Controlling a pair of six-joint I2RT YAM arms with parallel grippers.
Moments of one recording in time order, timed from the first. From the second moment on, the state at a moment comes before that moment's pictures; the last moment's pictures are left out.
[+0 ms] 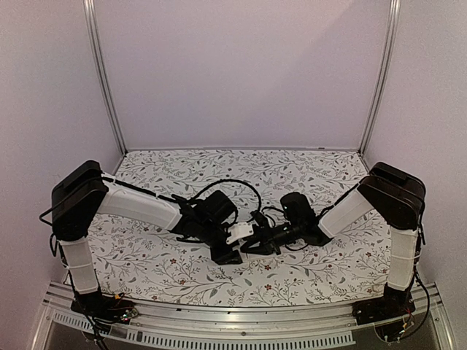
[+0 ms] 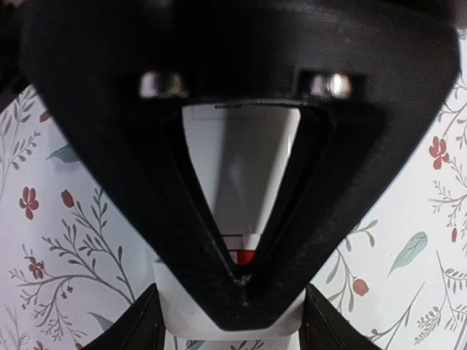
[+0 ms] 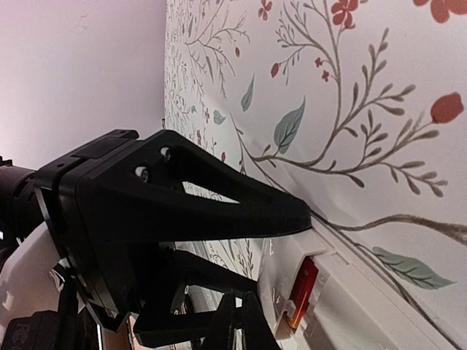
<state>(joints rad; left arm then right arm) -0.98 1.91 1.08 -0.22 0.22 0.36 0.80 2.02 0.81 0.63 -0.85 1.03</state>
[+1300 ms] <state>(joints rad) -0.97 1.78 0.97 -0.11 0.18 0.30 0.81 1.98 0.83 0.52 -0.80 0.95</state>
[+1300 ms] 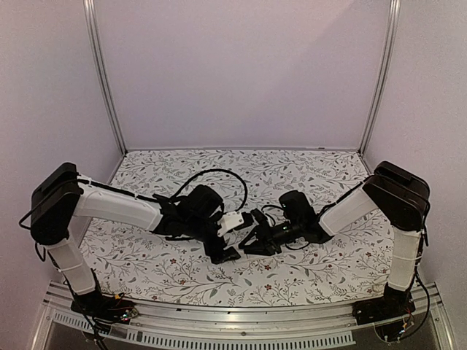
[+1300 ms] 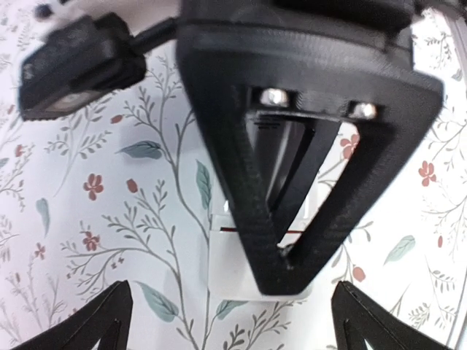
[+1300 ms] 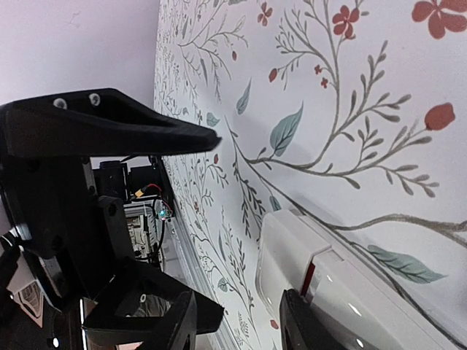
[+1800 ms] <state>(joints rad) -0.94 1.49 0.73 0.12 0.02 0.04 0.81 1.86 0.82 0.47 -0.78 0.95</state>
